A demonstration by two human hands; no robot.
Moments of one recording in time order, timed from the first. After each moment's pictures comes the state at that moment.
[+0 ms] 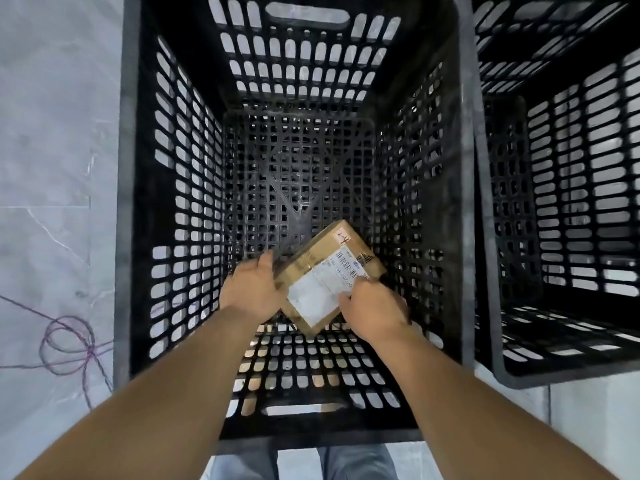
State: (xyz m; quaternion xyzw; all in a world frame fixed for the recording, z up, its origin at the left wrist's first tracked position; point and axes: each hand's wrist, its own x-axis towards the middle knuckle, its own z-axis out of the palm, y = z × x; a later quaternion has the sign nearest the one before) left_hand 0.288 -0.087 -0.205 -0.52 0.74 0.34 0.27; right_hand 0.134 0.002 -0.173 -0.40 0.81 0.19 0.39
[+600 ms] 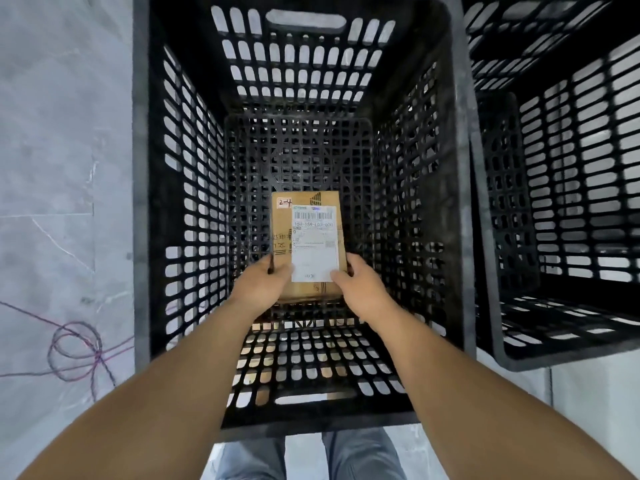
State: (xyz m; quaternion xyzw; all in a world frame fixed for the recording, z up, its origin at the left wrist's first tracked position) left_hand 0.288 -0.092 -0.182 -0.62 0.50 0.58 0.16; right_hand 0.144 -0.009 -0.175 -0.16 0.79 -0.18 0.57
